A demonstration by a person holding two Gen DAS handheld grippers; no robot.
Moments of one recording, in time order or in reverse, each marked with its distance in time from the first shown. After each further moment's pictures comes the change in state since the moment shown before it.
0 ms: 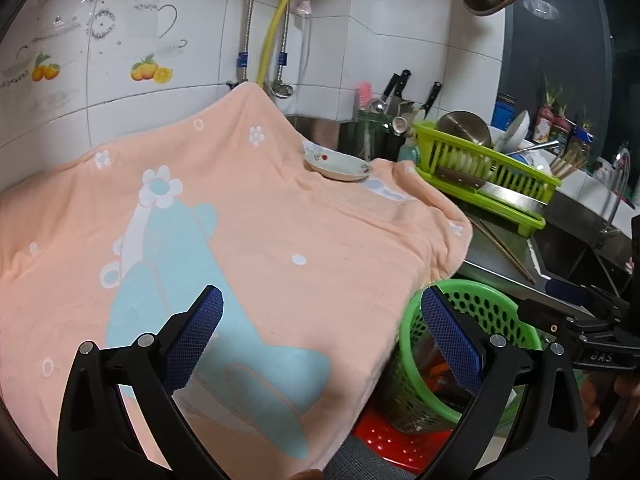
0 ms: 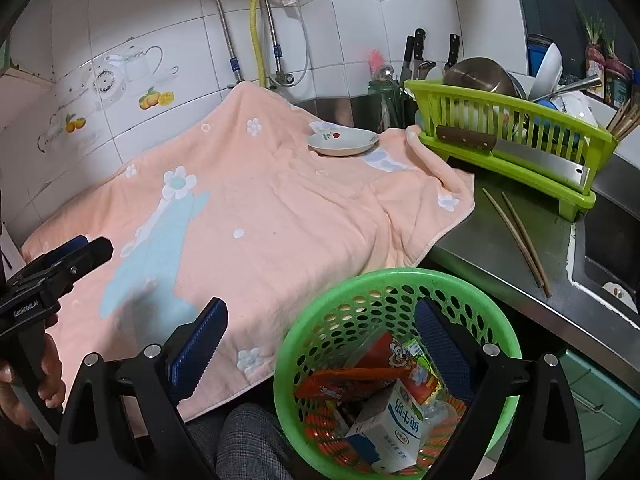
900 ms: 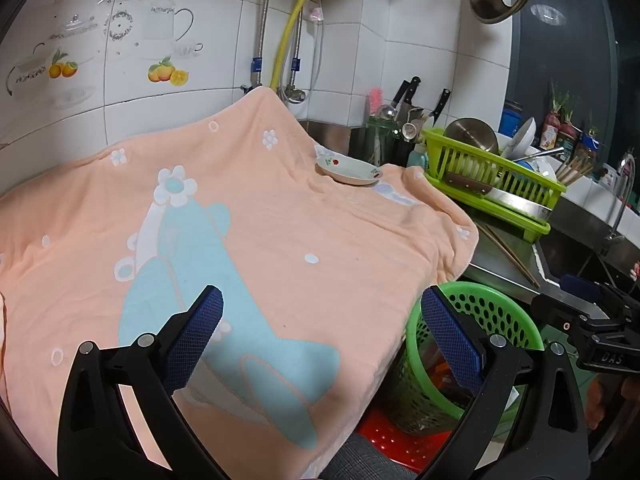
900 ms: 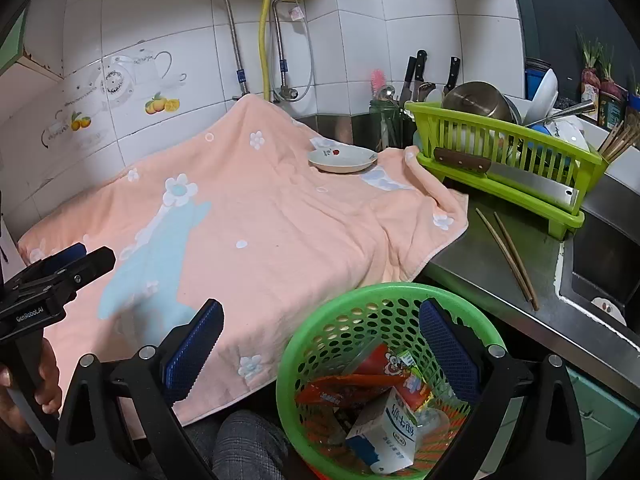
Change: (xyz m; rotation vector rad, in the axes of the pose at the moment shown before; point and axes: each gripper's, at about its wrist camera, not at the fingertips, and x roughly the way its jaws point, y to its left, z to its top) left arm -0.011 0.006 -0.005 -0.017 -0.022 0.031; right arm -0.018 0.014 -0.003 -0.037 -0.057 -0.029
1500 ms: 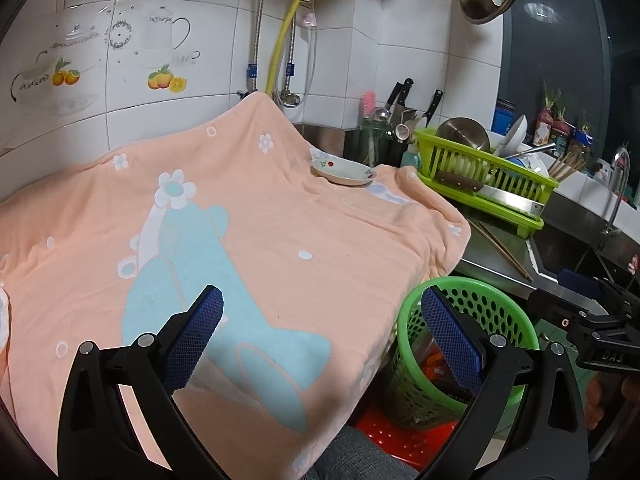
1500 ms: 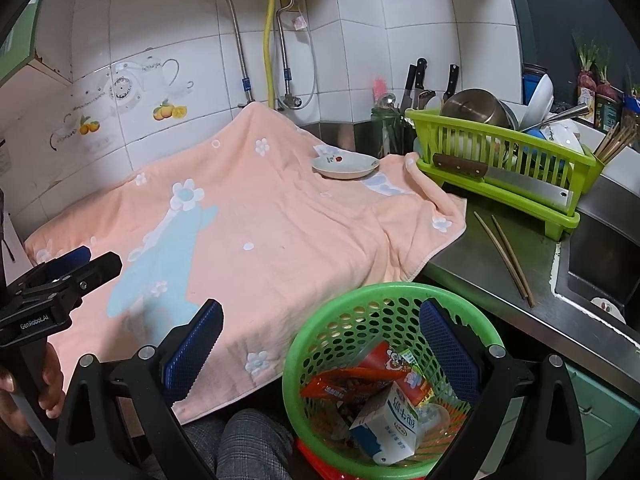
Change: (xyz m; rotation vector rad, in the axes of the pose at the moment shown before) left arm -0.021 -0.011 -0.010 0.017 -0.013 0.002; right arm -0.019 0.005 -0.007 -0.001 -0.028 0.010
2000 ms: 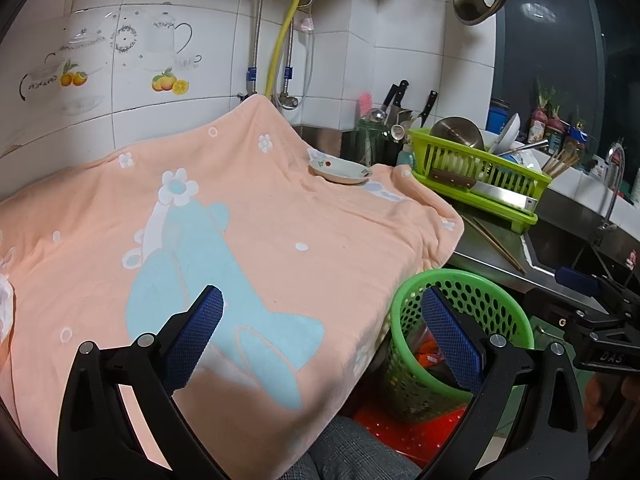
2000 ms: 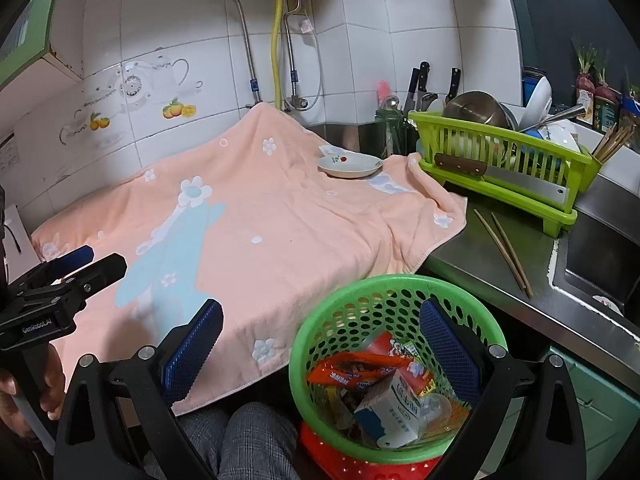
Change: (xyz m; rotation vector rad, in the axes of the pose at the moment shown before) left arm -0.022 -0.007 -0.015 0.004 -0.016 0.000; right arm -0.020 0.008 -0.016 -0.009 -0.012 0.004
